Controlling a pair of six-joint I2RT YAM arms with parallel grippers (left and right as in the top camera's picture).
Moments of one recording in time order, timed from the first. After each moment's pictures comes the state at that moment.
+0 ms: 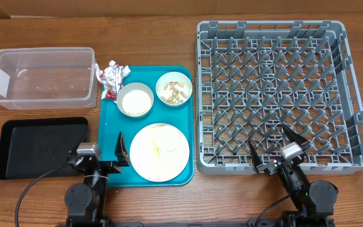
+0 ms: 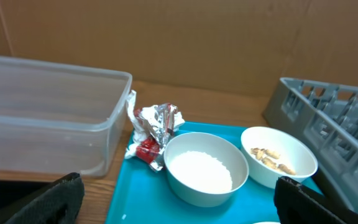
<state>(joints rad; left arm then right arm) 0.00 0.02 0.01 -0.08 0.04 -0.18 -0.03 0.01 0.03 -0.02 -0.45 -0.20</state>
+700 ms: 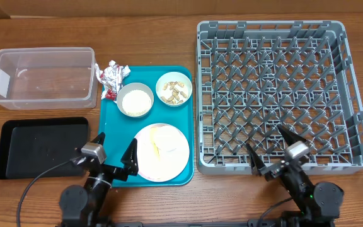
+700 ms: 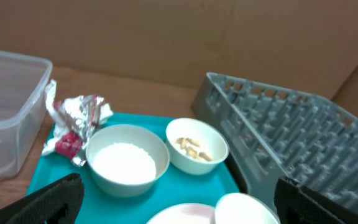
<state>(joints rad) 0.00 0.02 0.16 -0.24 0.31 -0.29 -0.03 0.02 0.13 -0.11 -0.53 -0.01</state>
